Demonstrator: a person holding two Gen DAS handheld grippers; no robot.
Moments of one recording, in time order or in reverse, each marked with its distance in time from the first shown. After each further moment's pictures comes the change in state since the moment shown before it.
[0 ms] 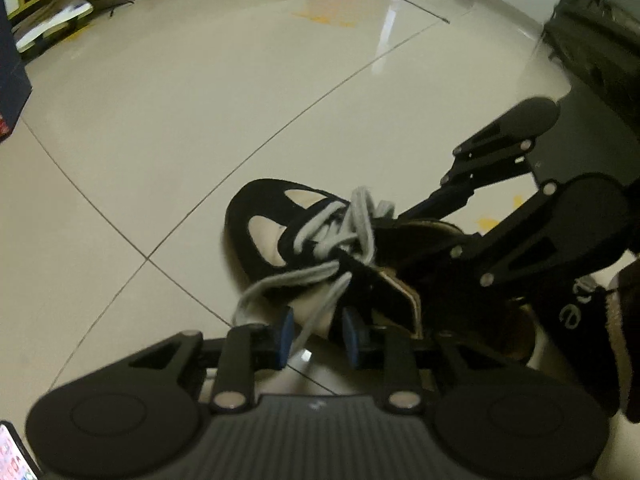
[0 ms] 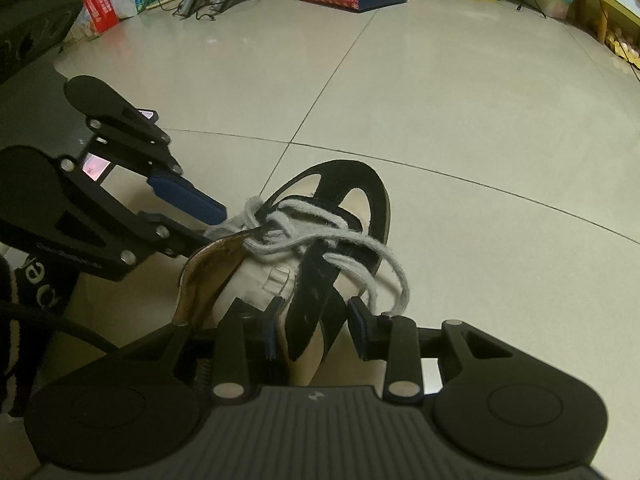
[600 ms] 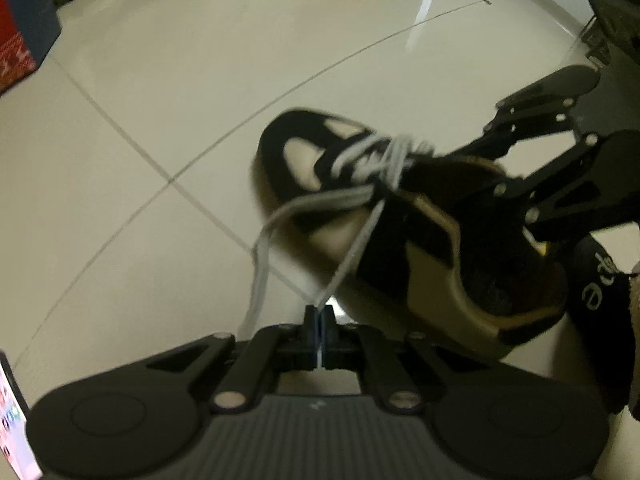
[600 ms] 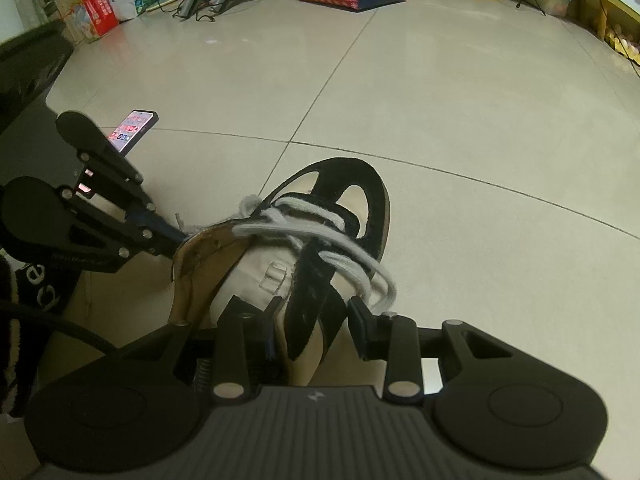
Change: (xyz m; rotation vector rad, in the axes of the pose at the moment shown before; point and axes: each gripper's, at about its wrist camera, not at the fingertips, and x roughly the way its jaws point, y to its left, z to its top) left arm 0.007 0.014 -0.028 -0.124 0.104 0.044; right arm 0.002 -0.003 -0.002 0.008 -0.001 0.009
